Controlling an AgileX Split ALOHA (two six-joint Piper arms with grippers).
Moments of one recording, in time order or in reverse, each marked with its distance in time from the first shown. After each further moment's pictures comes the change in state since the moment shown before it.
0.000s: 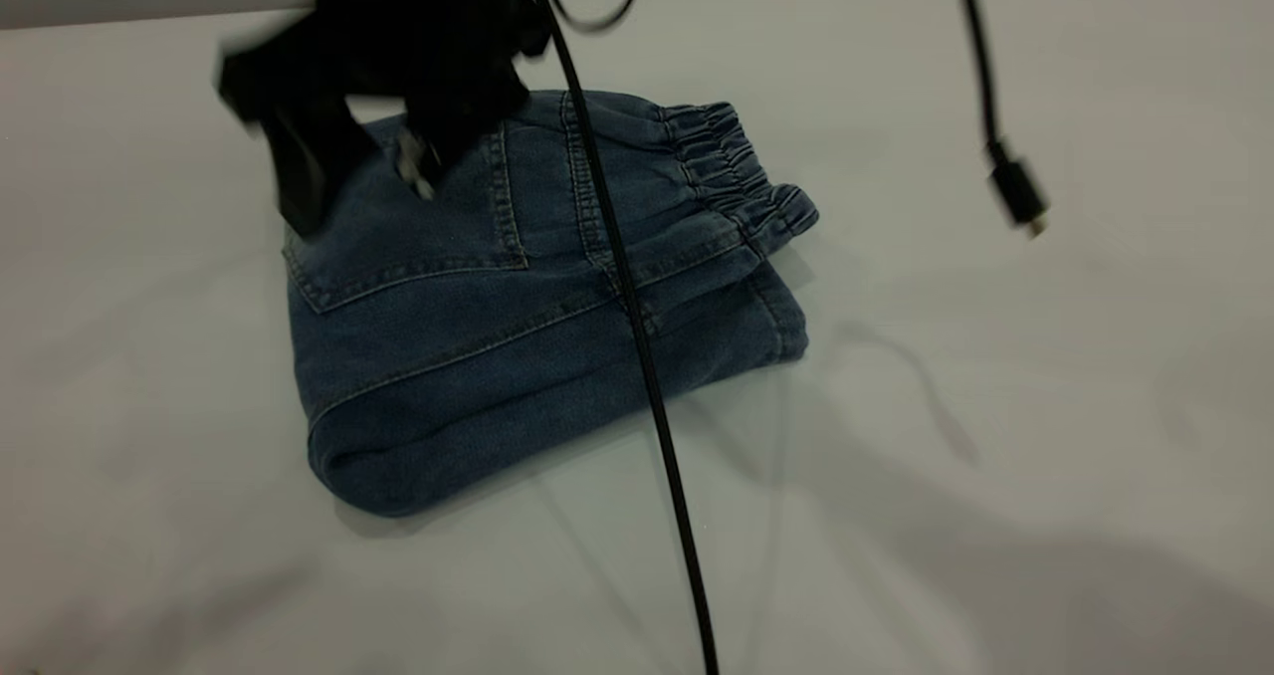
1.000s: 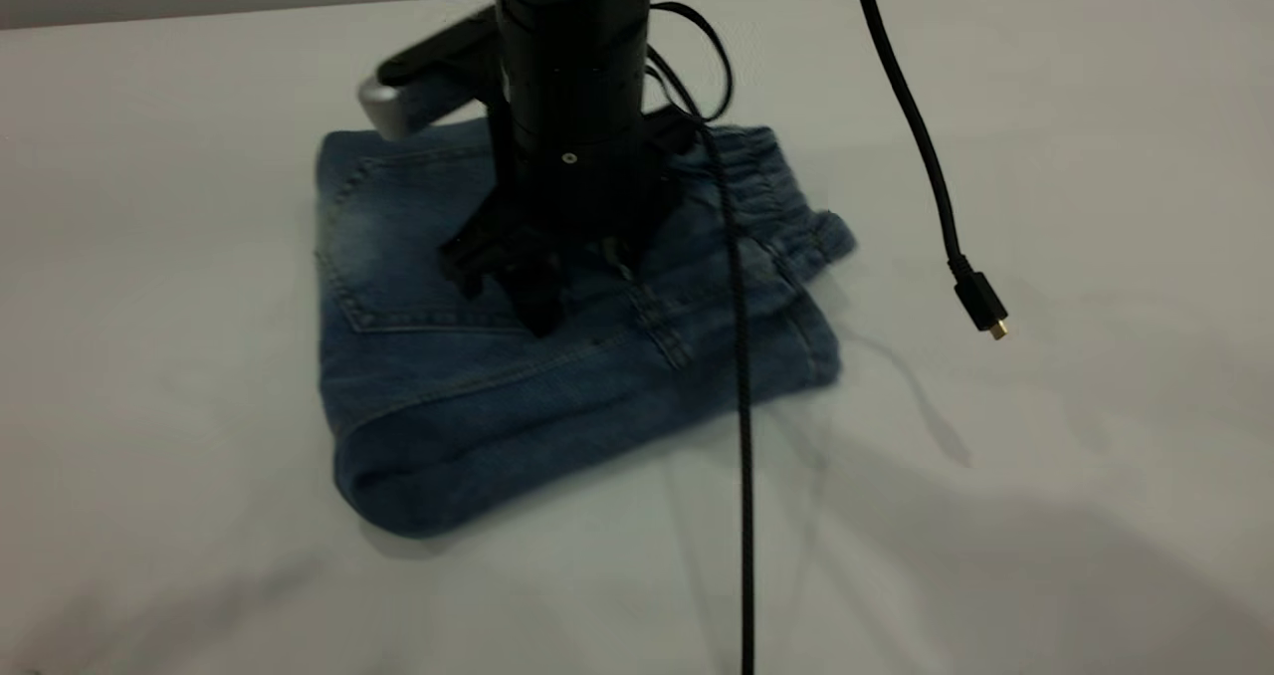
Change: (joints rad) left arm -0.031 0.017 0.001 0.003 -0.009 0.000; right arm -0.010 0.146 -0.001 -0.521 0.087 0.480
